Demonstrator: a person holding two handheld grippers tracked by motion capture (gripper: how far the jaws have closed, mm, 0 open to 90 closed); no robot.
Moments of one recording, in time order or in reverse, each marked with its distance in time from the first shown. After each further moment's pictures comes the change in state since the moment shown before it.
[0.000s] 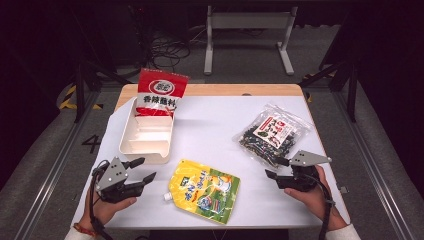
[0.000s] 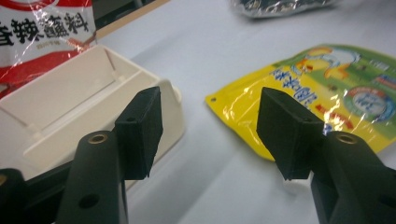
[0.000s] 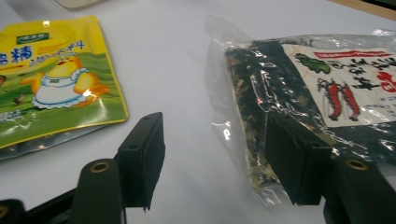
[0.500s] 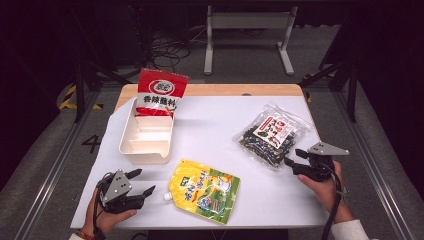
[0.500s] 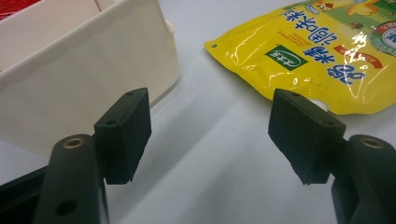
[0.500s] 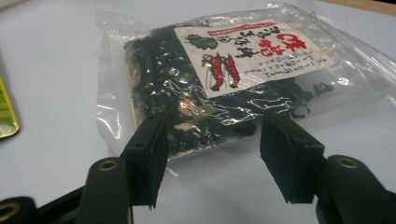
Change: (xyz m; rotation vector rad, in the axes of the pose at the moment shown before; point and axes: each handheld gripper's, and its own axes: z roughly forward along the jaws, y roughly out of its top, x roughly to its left) left arm -0.006 -0.034 0.013 0.092 0.009 -0.006; right arm -0.051 -0.016 -0.008 0.002 -0.179 0.170
